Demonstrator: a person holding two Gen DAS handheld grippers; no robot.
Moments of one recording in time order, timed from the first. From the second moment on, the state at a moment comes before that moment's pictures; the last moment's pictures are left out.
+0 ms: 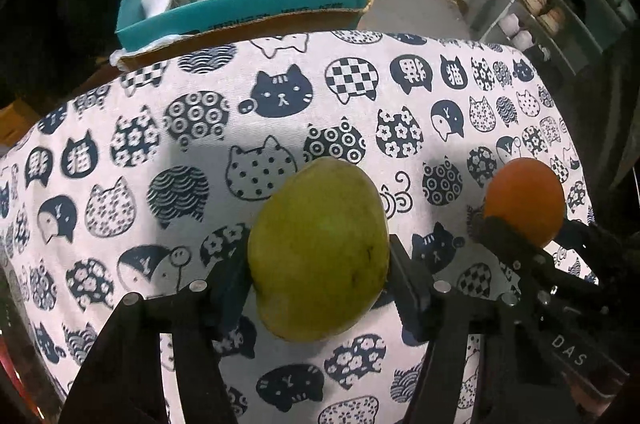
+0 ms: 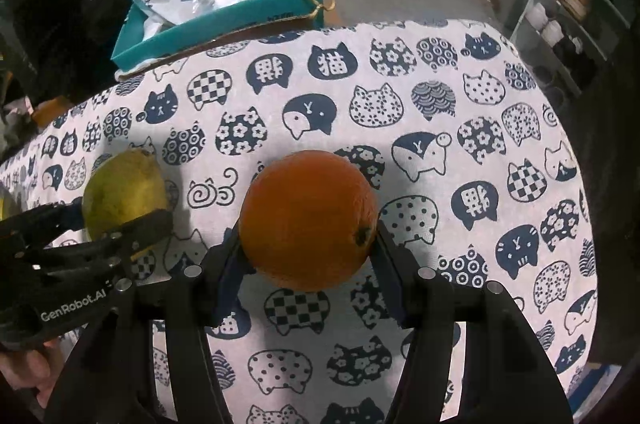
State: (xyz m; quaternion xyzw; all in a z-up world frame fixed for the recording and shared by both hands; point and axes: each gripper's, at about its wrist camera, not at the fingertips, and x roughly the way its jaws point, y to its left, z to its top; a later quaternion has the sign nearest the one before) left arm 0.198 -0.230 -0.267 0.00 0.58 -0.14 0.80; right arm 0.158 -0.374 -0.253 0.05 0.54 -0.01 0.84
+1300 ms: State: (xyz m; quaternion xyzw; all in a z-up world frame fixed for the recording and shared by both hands) left arm 0.092 -0.091 -0.083 -0.03 0.42 -0.09 0.90; right arm 0.094 -0.276 -0.094 -0.02 0.40 0.09 0.91
